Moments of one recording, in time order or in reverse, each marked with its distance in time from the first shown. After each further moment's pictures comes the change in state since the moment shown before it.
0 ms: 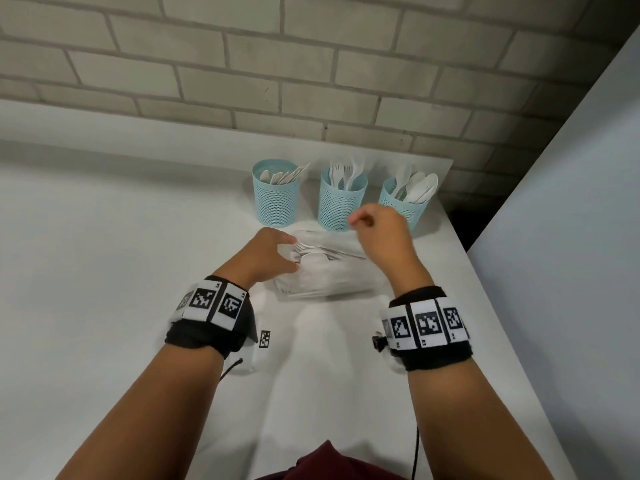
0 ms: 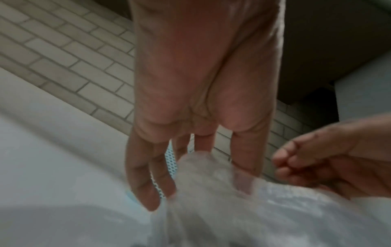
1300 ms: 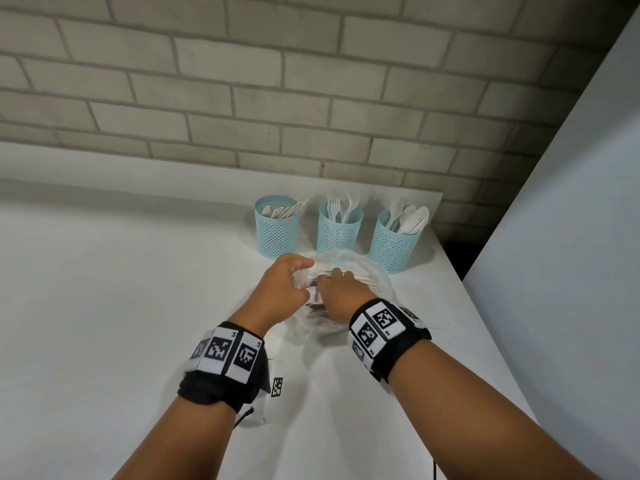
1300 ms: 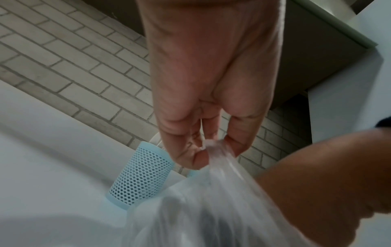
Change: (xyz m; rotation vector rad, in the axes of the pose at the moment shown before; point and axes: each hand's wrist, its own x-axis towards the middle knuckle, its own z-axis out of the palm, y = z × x) left_hand -0.022 0.019 0.014 -0.103 0.104 0.236; right_hand -0.002 0.004 0.058 -0.897 -0.619 -0.097
